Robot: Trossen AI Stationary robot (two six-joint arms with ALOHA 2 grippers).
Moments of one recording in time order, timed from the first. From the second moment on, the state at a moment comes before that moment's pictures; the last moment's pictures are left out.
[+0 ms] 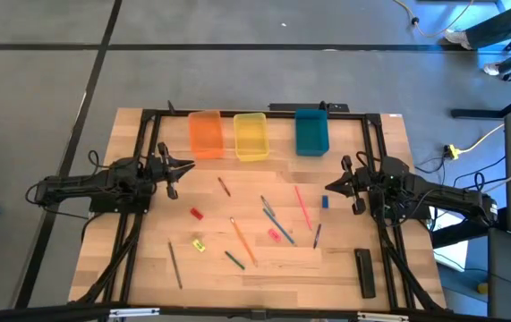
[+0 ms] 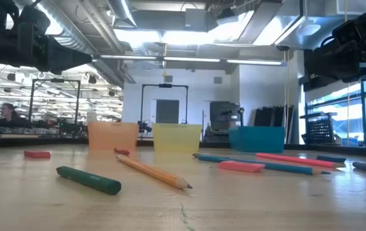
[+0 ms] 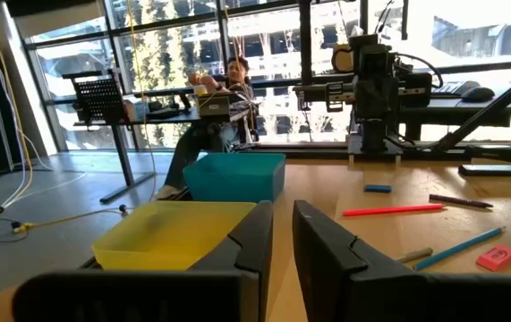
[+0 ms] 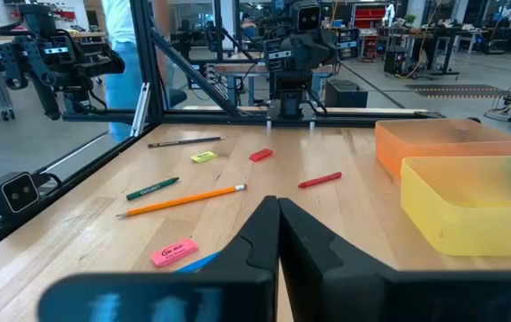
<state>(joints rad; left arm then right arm) 0.12 0.00 0.01 0.05 -0.22 0.08 -0.28 0.14 0.01 0.08 -0.43 -0.01</state>
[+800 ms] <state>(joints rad) 0.12 0.00 0.01 0.05 -0.22 0.08 -0.28 0.14 0.01 0.08 -0.43 -0.01</state>
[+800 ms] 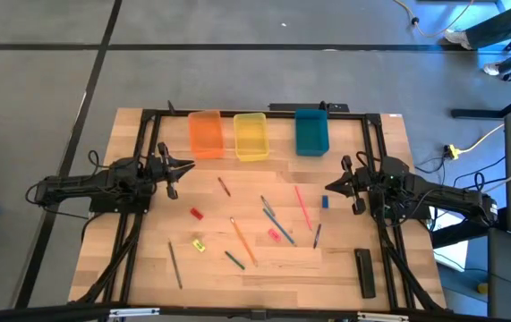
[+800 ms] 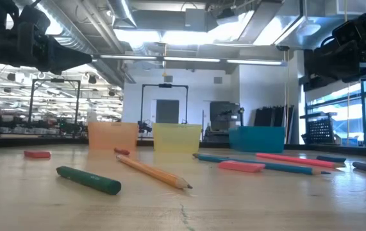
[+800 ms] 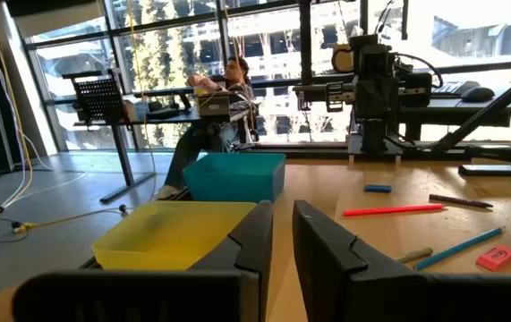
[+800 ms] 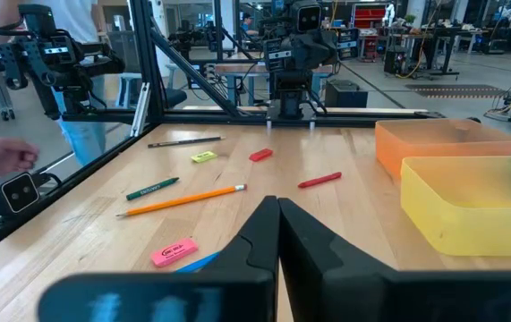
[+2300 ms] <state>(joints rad) 0.12 0.00 0.01 0.05 -0.22 0.08 -0.28 0.14 0.01 0.09 -0.24 -0.01</state>
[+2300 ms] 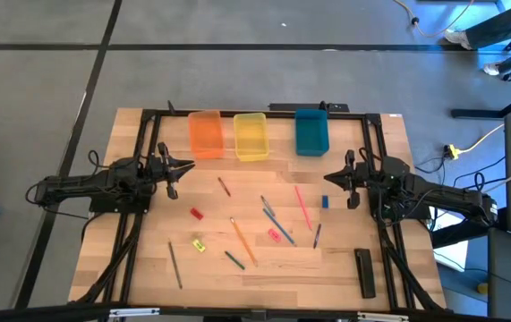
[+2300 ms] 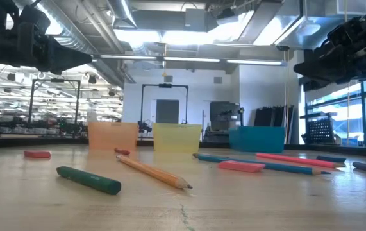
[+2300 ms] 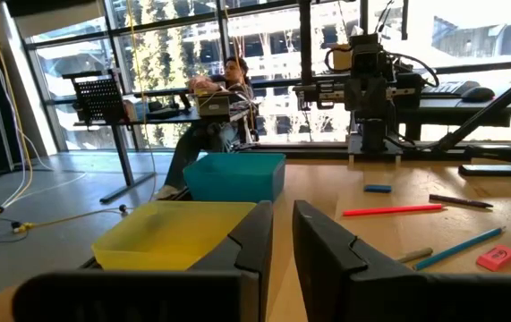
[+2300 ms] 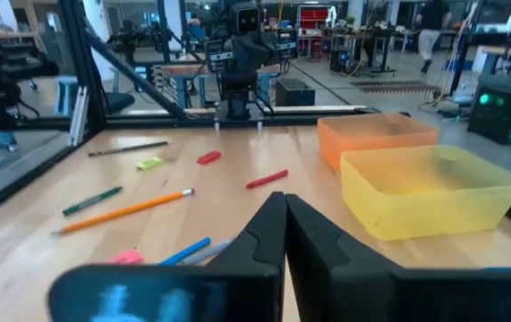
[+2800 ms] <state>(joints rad) 0.12 0.00 0.01 0.05 -0.22 0.08 -0.28 0.18 0.01 0.03 -0.09 -0.17</state>
